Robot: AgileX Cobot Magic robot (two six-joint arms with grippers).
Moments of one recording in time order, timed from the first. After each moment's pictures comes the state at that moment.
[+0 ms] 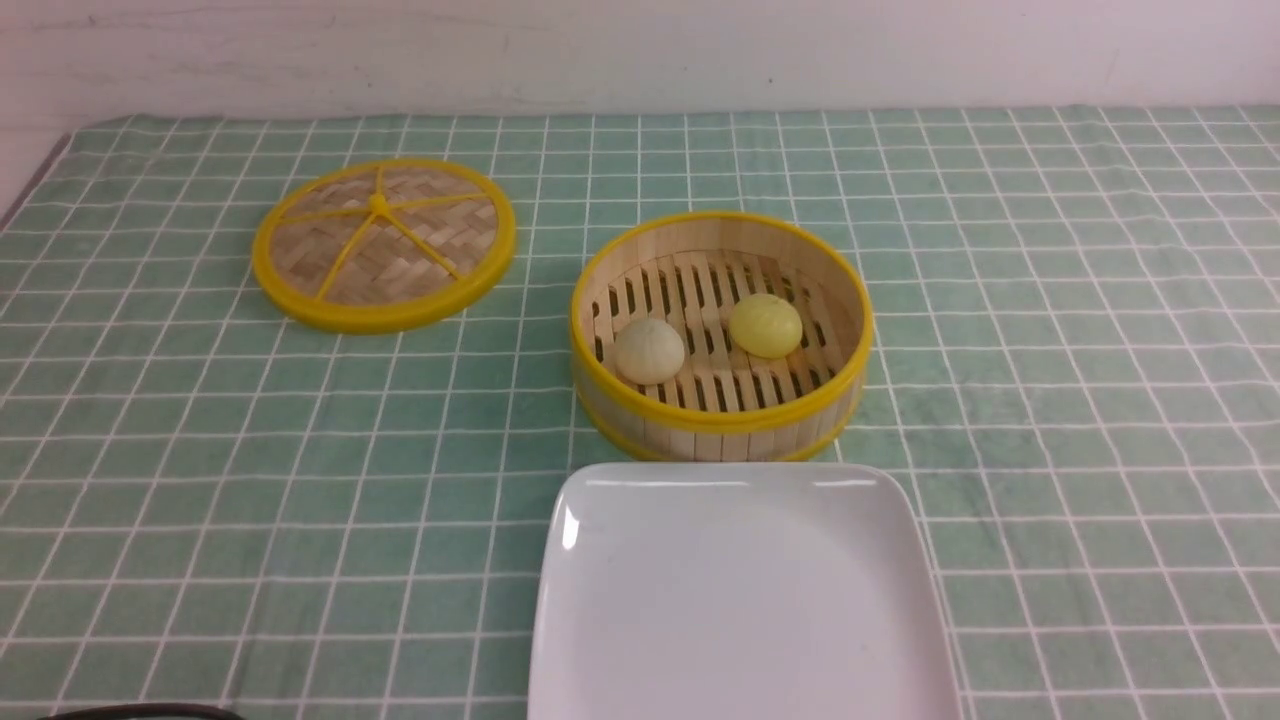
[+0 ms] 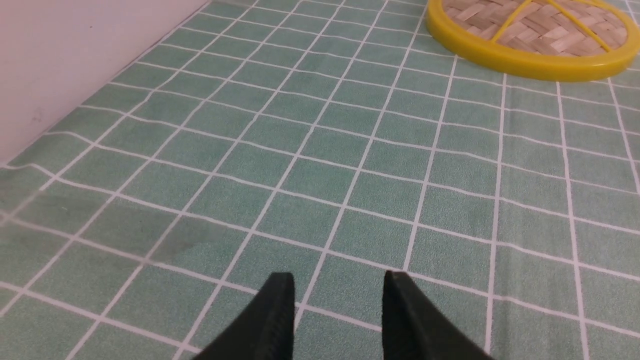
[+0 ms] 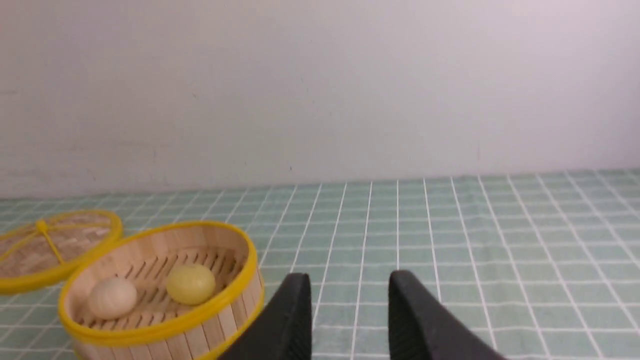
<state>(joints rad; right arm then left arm) 0.09 -0.02 -0.40 0.10 0.48 0.06 0.13 -0.01 0.02 0.25 0.38 -0.30</state>
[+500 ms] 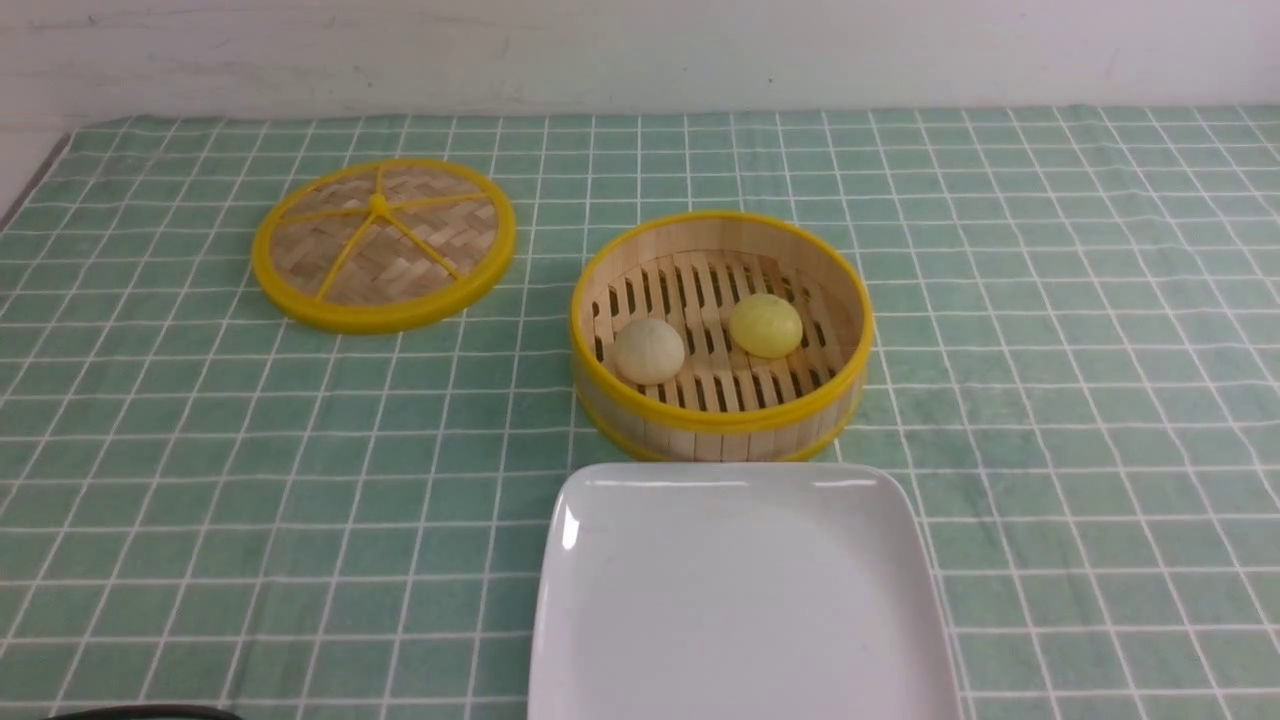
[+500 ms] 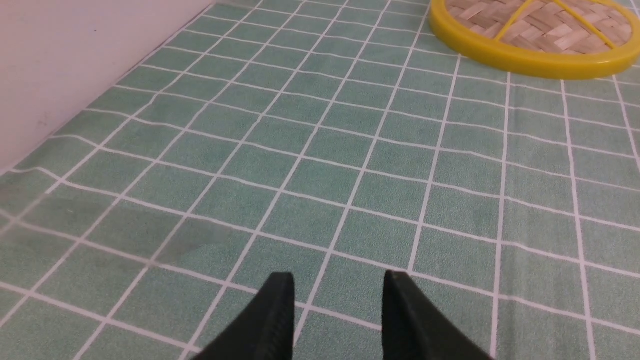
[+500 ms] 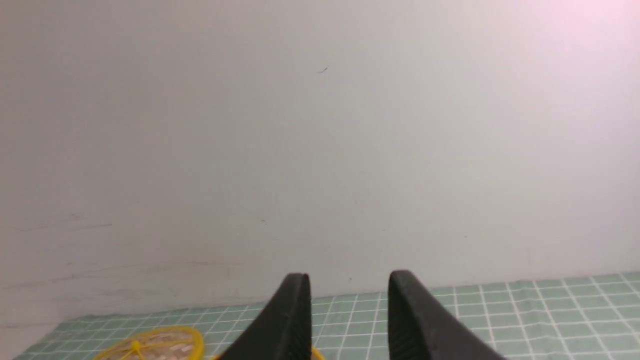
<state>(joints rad) 0.09 -0.02 -0.61 0.21 0.51 0.08 0.13 -0.01 0.02 0.25 0.38 -0.30</state>
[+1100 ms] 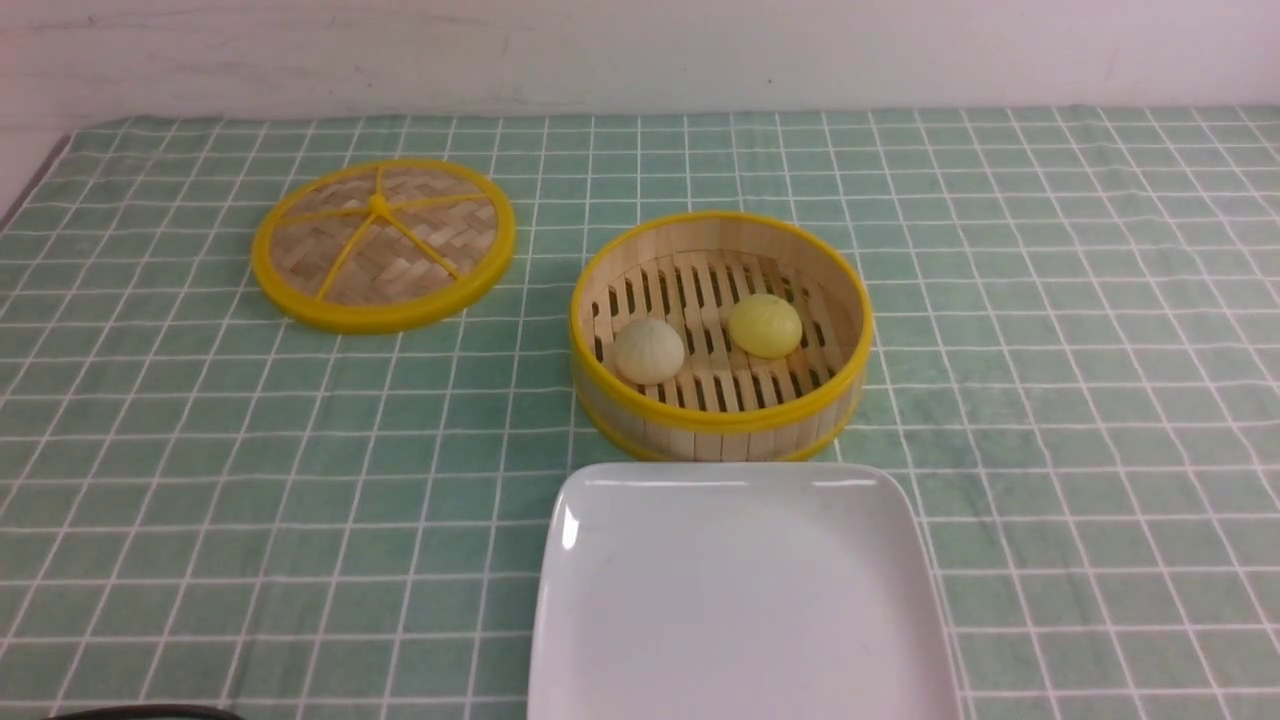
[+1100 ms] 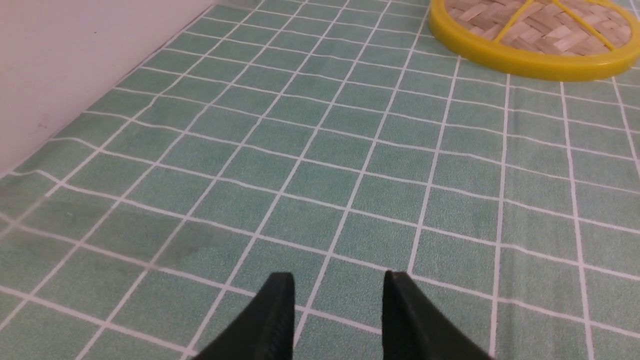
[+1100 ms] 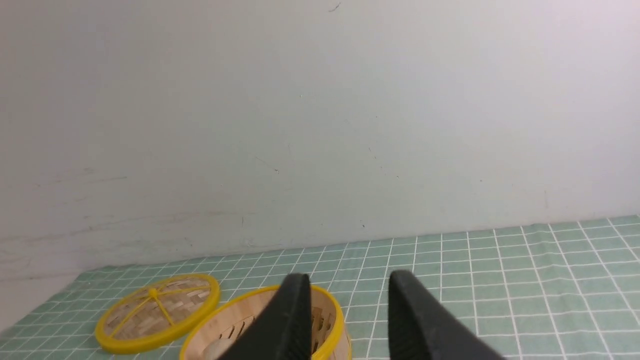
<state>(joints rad) 0.09 -0.02 -0.61 0.24 0.61 0.07 0.13 -0.01 0.03 0.25 0.36 -0.30</state>
